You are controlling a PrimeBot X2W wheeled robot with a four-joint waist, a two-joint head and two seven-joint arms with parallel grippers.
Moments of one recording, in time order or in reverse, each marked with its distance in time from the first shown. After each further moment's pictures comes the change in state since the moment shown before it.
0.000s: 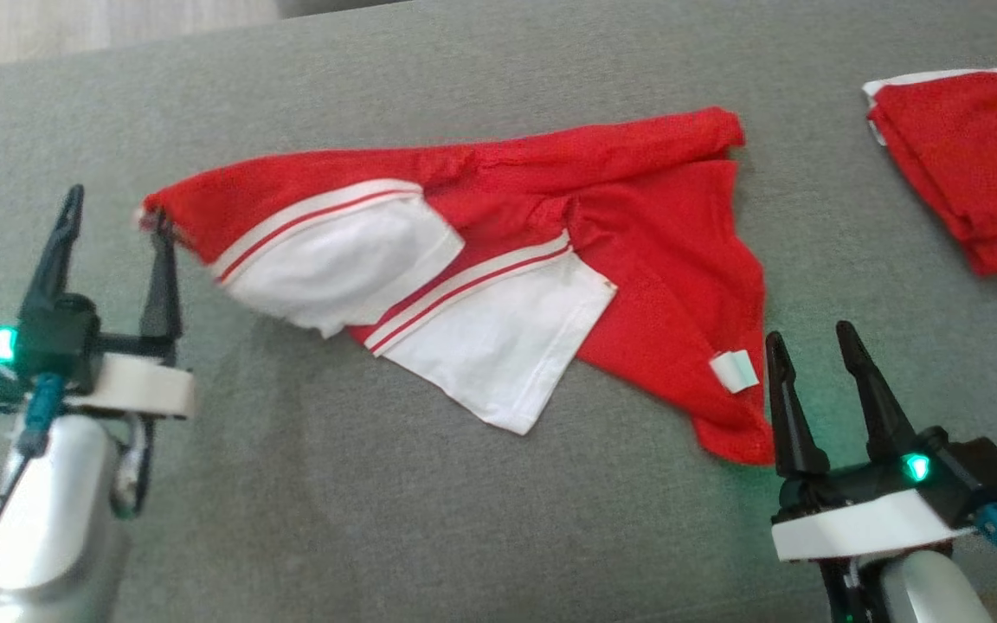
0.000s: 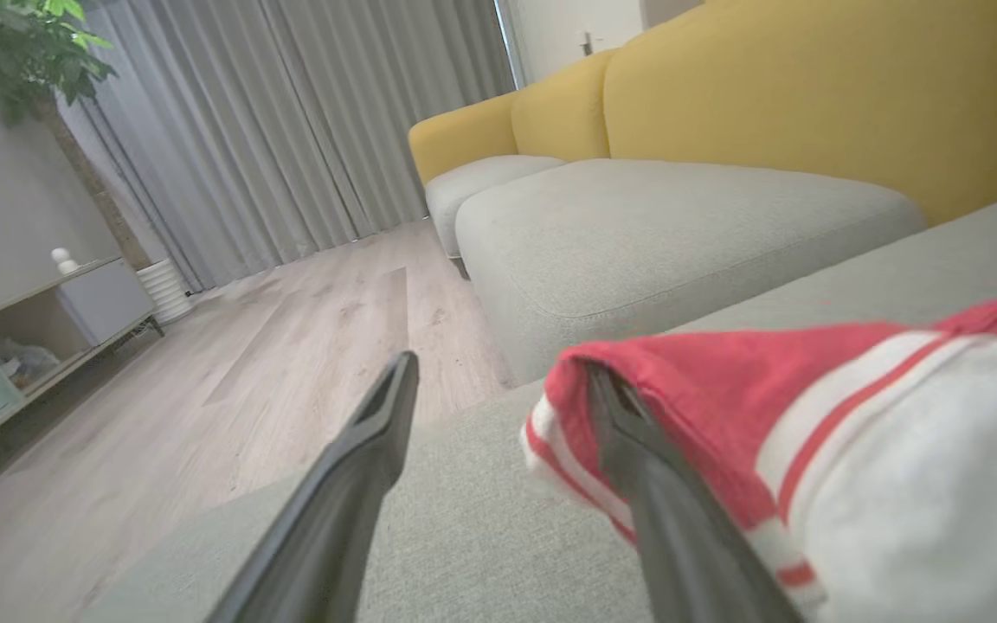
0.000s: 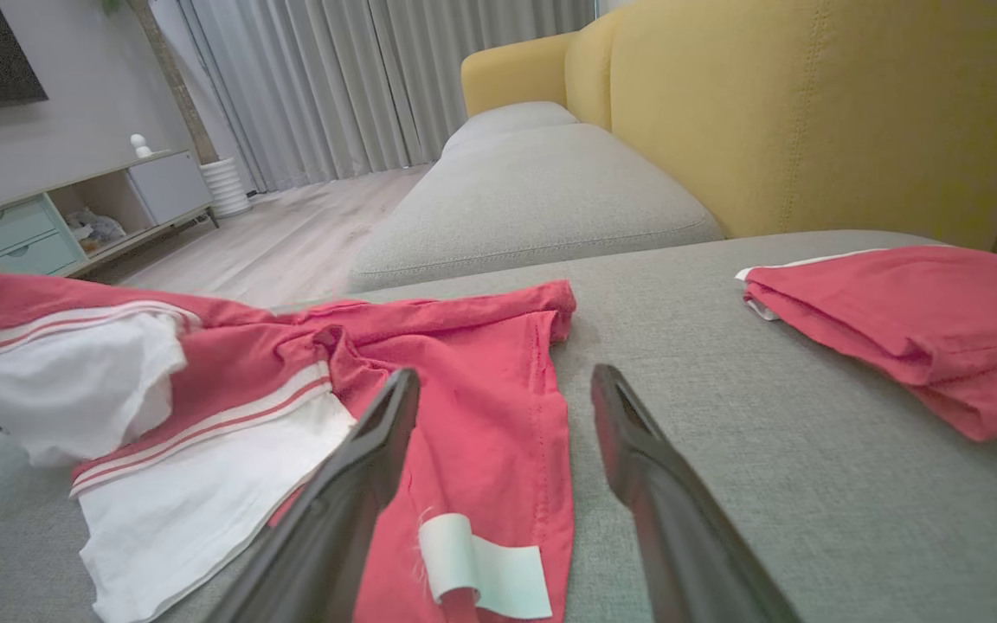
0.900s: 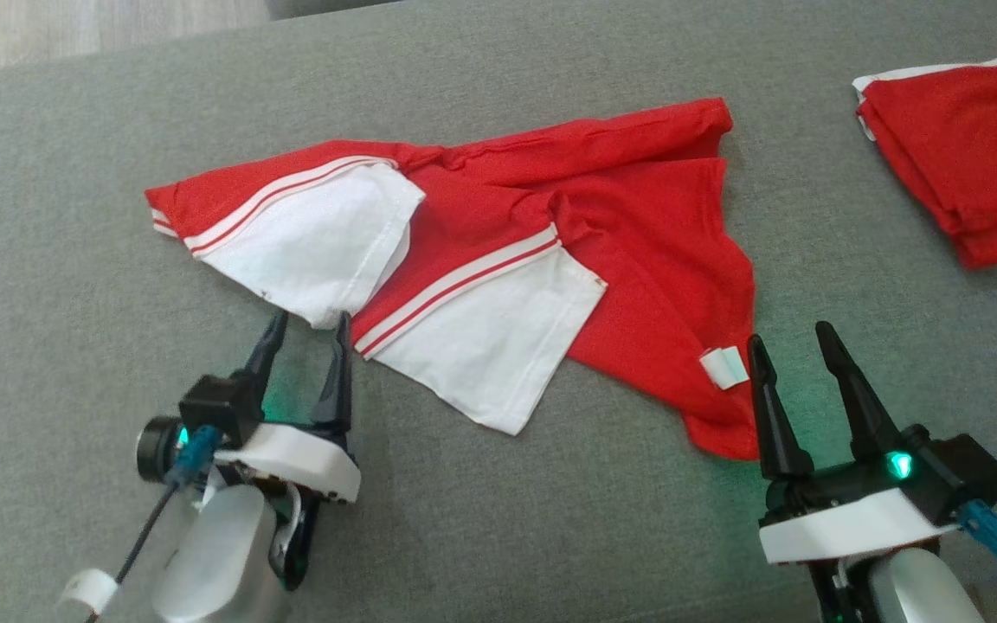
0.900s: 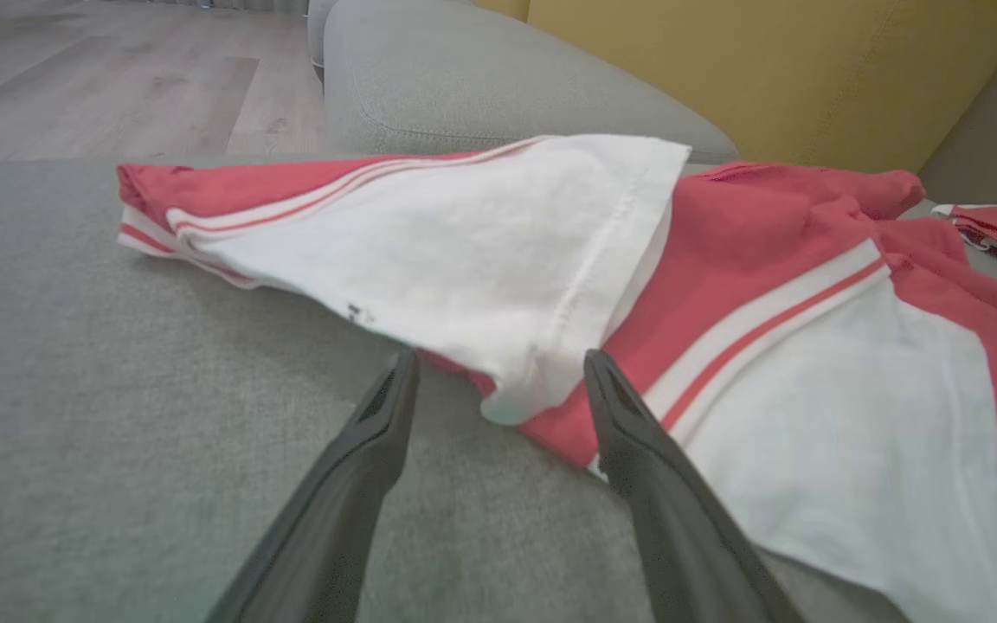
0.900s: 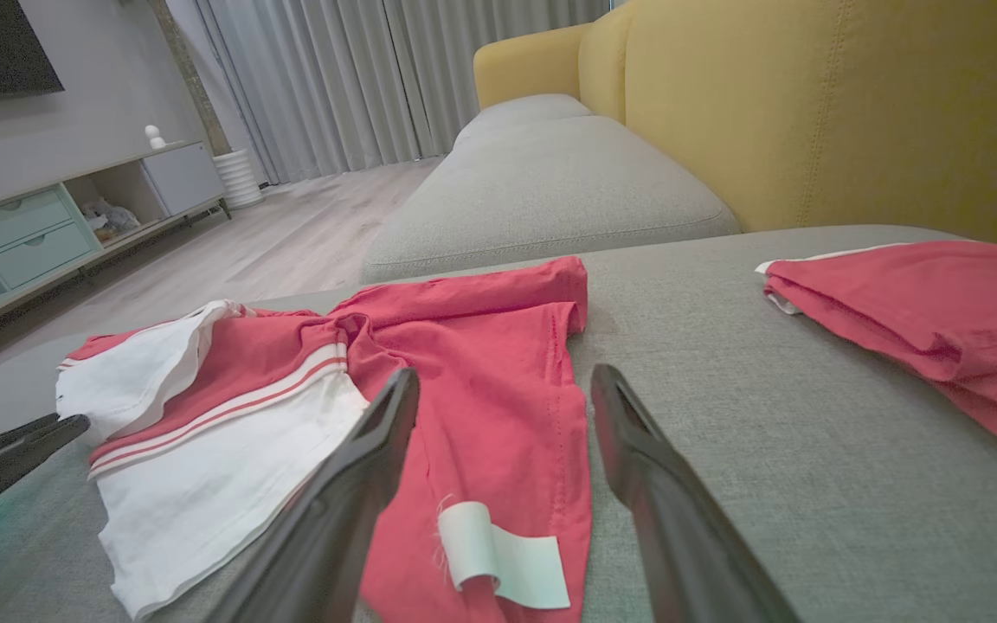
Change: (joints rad) left arm 0.058 -0.332 0.017 0.244 -0.073 -0.177 0.000; right arm -0.012 -0.012 0.036 0.012 0.002 0.000 0.000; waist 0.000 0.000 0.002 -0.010
